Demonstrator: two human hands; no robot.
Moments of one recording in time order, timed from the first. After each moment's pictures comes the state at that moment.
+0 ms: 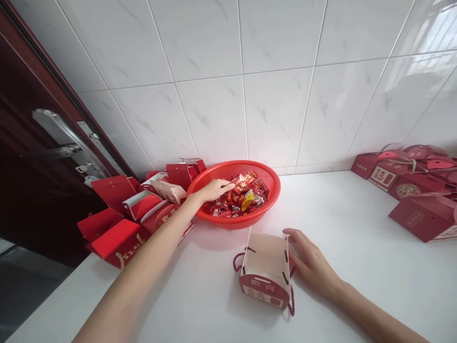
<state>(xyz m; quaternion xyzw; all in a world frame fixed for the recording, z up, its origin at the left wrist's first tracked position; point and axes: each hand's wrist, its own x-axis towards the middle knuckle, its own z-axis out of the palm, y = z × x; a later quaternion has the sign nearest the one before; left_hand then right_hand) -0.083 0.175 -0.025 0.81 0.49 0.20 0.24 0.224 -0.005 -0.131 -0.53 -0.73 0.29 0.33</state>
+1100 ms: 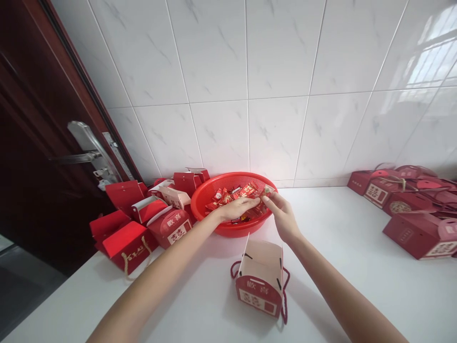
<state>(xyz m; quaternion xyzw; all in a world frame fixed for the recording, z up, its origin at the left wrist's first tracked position) -0.009 0.115 -0.015 0.73 0.39 0.24 0.51 0.158 0.073 -0.037 -0.31 -0.51 0.51 0.62</state>
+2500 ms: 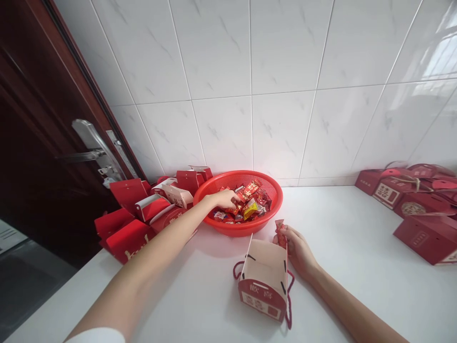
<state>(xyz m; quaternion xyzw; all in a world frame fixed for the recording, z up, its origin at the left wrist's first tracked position) -0.064 0.176 -0.014 0.83 0.54 -0.04 0.14 0.189 0.044 -0.120 -0.38 -0.36 0.67 0.53</state>
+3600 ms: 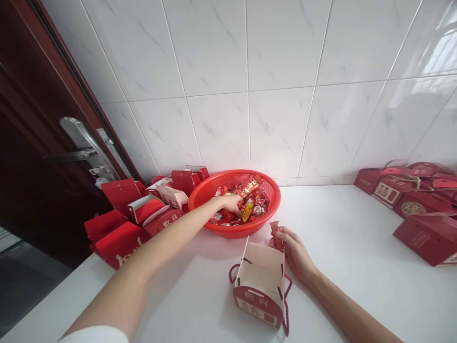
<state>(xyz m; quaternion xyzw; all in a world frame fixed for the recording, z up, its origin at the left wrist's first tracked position) -0.037 0.195 -0.037 0.83 0.51 -0.09 0.21 0.189 0.043 -0.122 -0.38 -0.40 0.67 0.50</state>
